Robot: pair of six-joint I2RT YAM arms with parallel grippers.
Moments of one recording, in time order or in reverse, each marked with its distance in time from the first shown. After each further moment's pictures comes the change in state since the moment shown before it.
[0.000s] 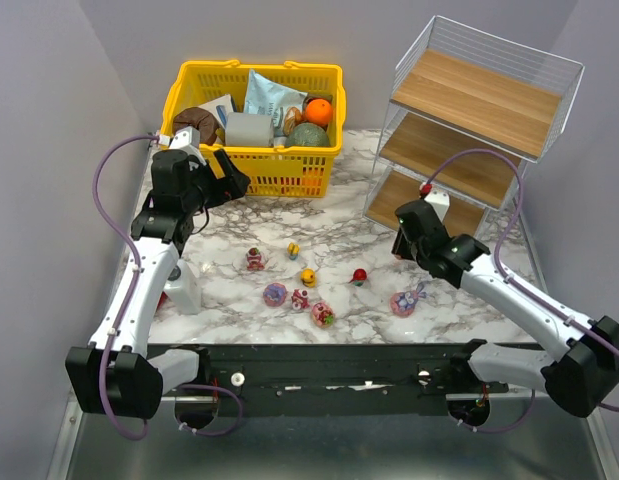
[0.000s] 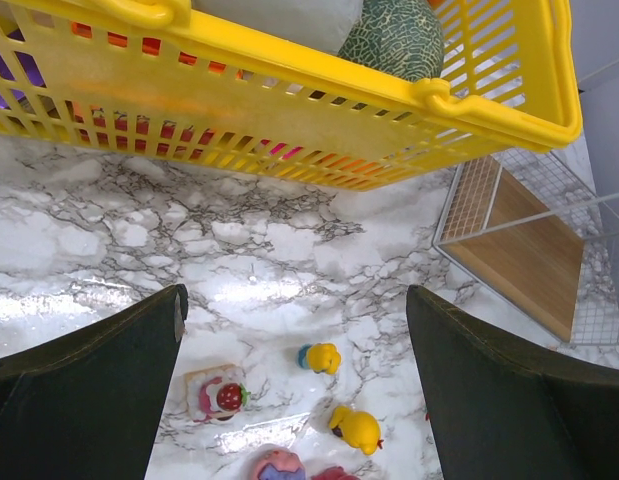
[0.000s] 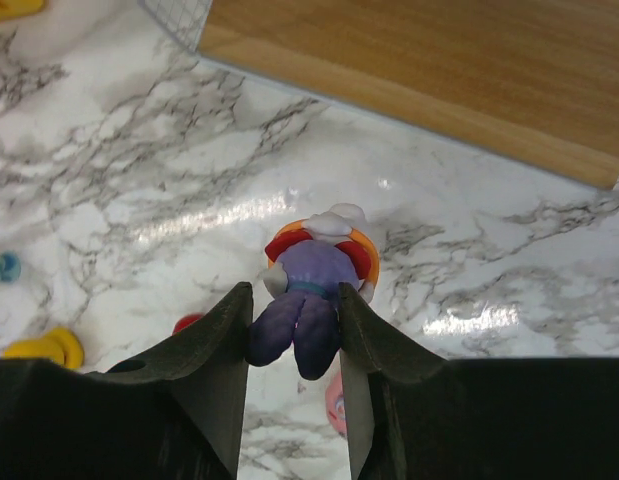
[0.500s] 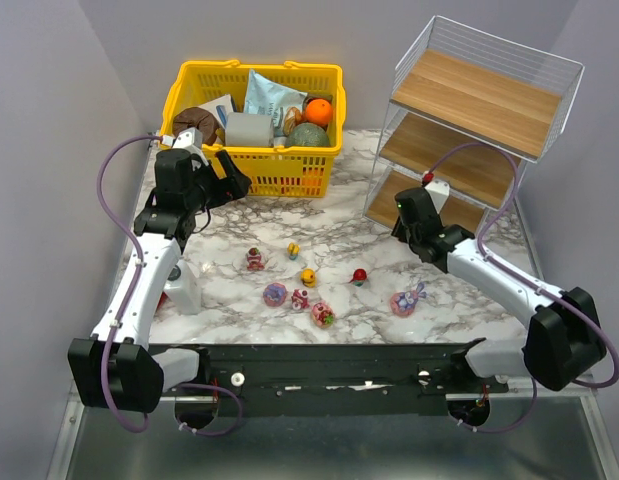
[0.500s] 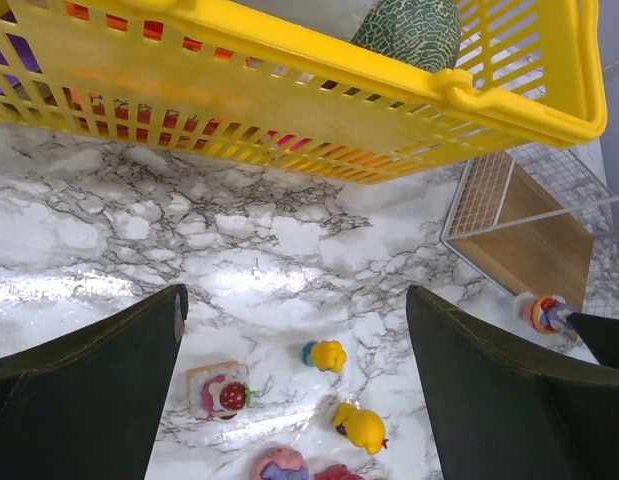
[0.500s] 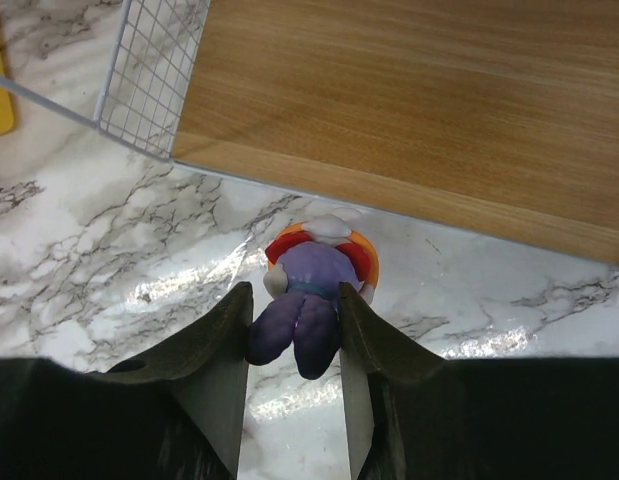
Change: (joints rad) left arm 0.000 0.034 0.000 -0.002 0.000 0.000; right arm -0.134 0.166 -0.015 0.268 0.040 -0.042
